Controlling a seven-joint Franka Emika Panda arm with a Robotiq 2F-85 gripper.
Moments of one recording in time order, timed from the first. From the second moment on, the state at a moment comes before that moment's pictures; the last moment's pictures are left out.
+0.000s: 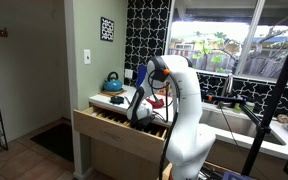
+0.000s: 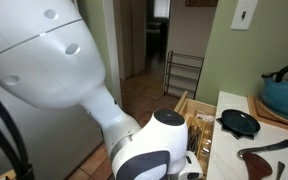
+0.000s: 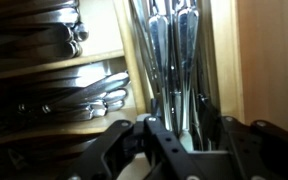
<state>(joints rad) -0.27 0.32 -0.16 -2.40 -0.15 2.75 -0.39</state>
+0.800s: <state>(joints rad) -0.30 0.34 -0.14 -2.39 -0.05 2.75 -0.39</state>
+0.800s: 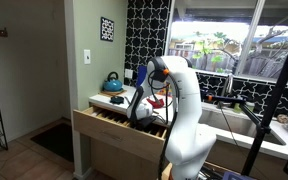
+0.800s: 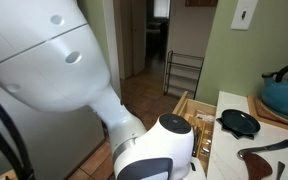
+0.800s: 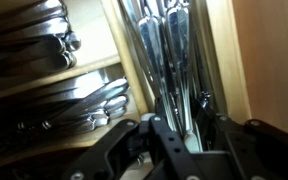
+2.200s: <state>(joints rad) -0.33 0.35 -0.10 -2.38 -0.02 2.74 -0.43</state>
